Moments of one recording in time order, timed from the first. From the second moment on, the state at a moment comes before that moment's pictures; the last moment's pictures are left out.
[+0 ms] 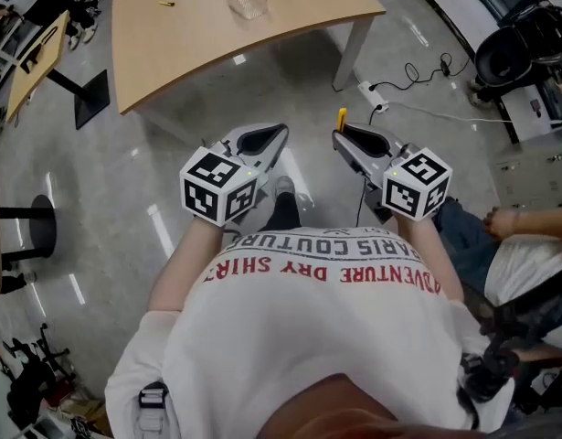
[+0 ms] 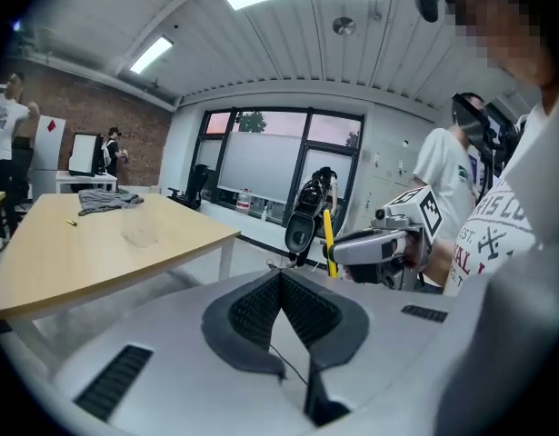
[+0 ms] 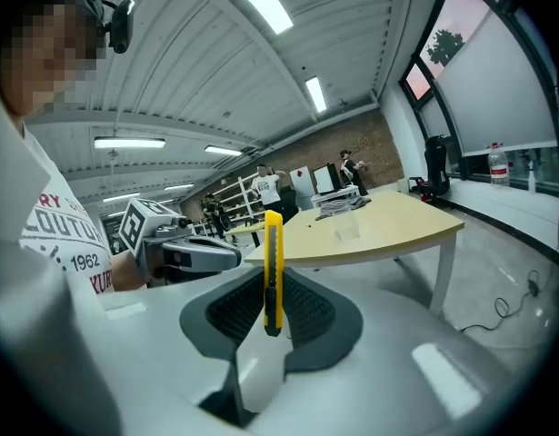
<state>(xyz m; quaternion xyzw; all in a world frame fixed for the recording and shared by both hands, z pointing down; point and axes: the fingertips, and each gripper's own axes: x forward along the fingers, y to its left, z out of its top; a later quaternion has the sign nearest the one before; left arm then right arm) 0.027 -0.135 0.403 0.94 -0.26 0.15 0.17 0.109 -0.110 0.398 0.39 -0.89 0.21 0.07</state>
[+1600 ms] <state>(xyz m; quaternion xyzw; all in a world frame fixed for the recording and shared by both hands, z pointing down) -0.025 -0.604 0.471 0.88 -0.35 0.16 0.27 0.053 -0.618 0.463 0.32 -0.91 0.23 0.14</state>
